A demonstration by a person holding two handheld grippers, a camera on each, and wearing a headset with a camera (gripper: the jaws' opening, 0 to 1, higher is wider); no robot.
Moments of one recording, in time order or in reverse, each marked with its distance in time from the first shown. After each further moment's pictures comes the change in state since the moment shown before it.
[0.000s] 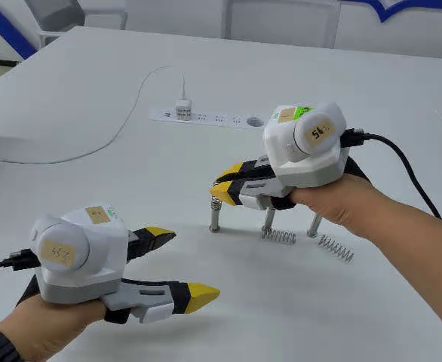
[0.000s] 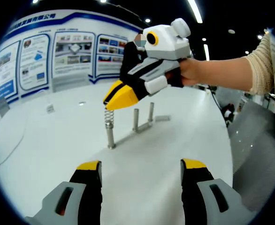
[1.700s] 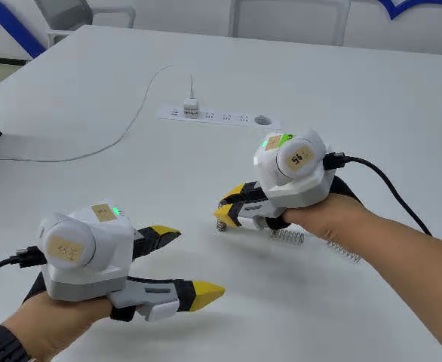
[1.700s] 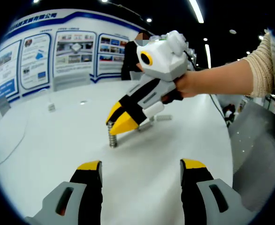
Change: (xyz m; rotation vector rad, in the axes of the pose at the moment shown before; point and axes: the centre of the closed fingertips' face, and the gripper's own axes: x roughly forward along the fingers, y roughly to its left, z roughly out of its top) left arm -0.003 0.003 -0.001 -0.006 0.004 0.009; right arm 0.024 0.005 -0.037 0.019 0.088 0.002
